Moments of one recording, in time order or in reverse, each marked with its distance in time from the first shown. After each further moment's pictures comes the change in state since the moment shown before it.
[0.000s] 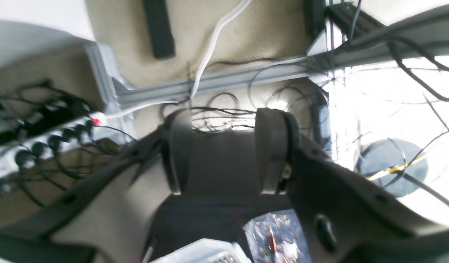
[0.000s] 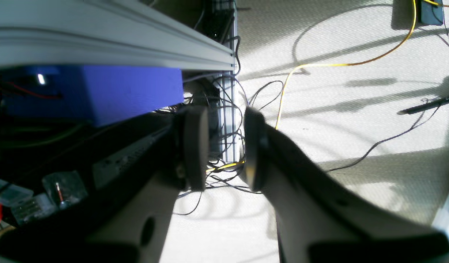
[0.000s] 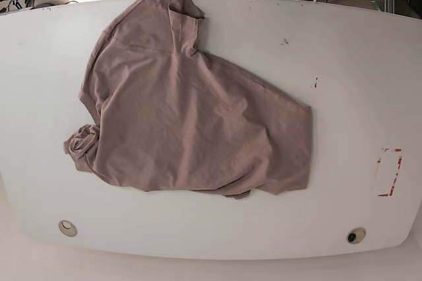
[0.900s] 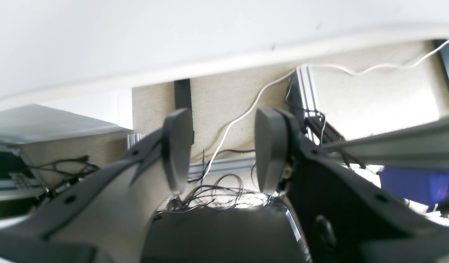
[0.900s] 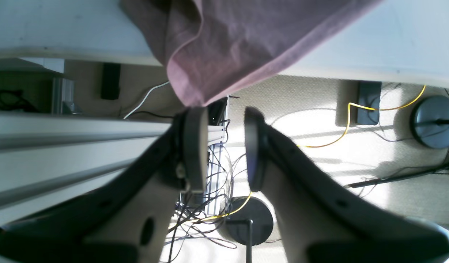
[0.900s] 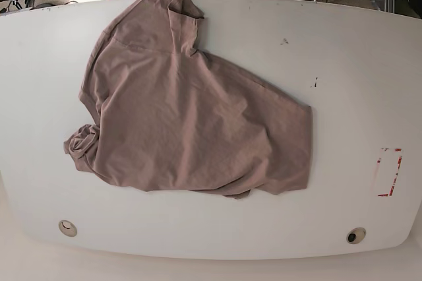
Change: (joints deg) left arm 20.1 -1.1 0.6 39.1 -15.8 0.0 0.2; right arm -17.4 -1.0 5.2 48.3 -0.1 0.5 -15.3
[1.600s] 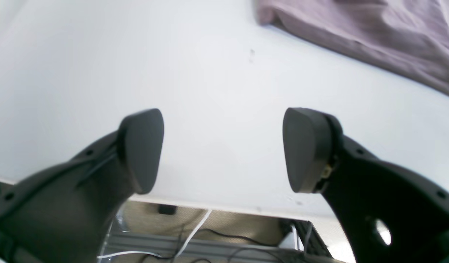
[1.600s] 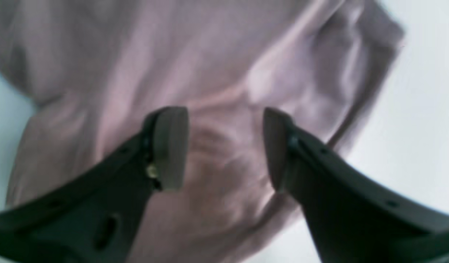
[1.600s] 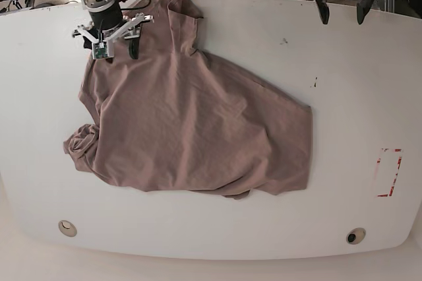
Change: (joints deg) left arm -10.8 6.6 -0.7 6.8 -5.1 0.3 0.2; right arm 29.6 4.4 6.2 -0.9 0.5 1.2 -16.2
